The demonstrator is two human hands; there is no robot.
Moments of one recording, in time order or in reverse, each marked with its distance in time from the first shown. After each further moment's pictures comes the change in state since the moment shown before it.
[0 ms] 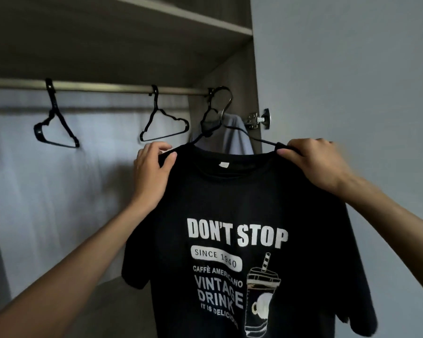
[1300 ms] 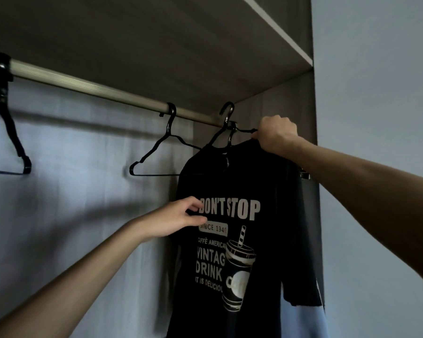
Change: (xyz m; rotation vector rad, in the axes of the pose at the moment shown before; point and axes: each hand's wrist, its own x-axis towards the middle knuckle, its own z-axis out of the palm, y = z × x) left_hand 0.124 -0.184 0.087 -0.267 -0.893 -0.131; right_hand 0.308 -0.105 0.130 -0.386 0.022 0.267
